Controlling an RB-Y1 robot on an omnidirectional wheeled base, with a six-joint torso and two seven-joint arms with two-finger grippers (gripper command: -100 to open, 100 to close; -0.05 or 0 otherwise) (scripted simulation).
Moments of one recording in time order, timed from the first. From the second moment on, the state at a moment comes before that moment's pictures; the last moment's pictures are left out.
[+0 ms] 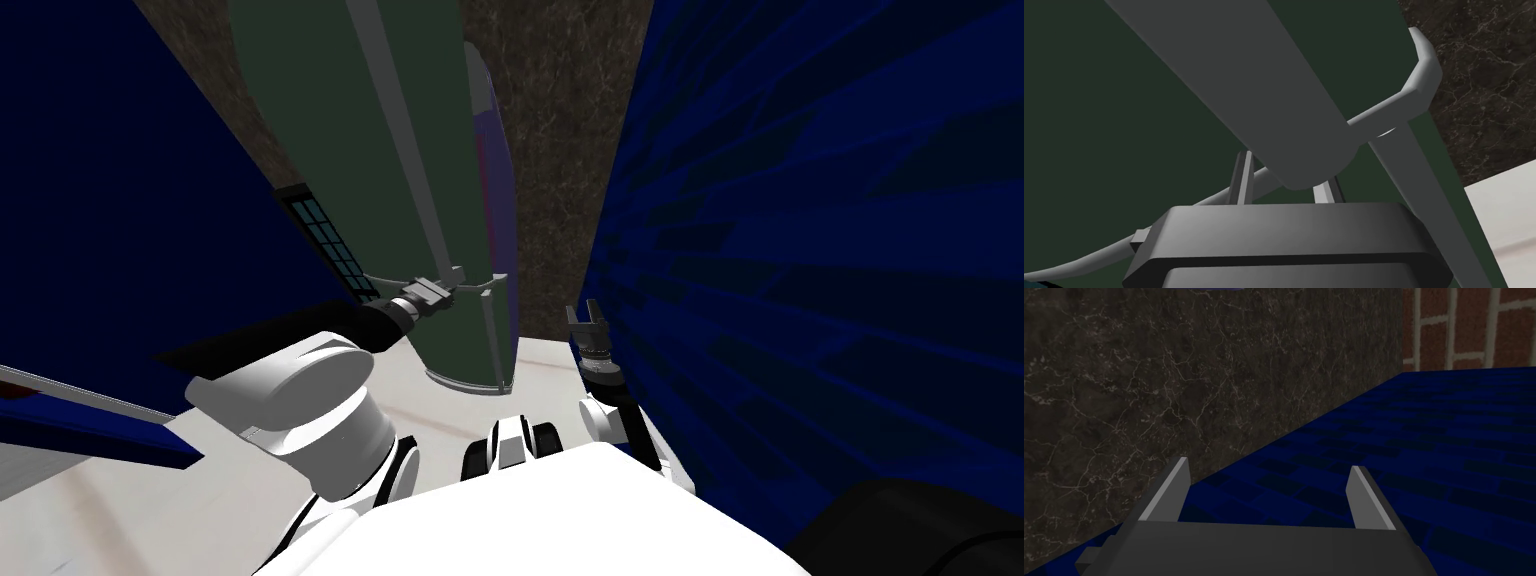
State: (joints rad) left arm -0.45 0.14 0.23 -2.60 0.40 1.41 0.96; right arm 0.49 -0.05 0.05 -2.26 -0.02 -0.61 -0.09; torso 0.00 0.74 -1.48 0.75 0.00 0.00
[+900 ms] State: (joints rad) left arm -0.47 0.12 0.17 -2.59 0.52 1.42 0.96; right arm 0.49 -0.05 0.05 -2.26 -0.02 -0.61 -0.09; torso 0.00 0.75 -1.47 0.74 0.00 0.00
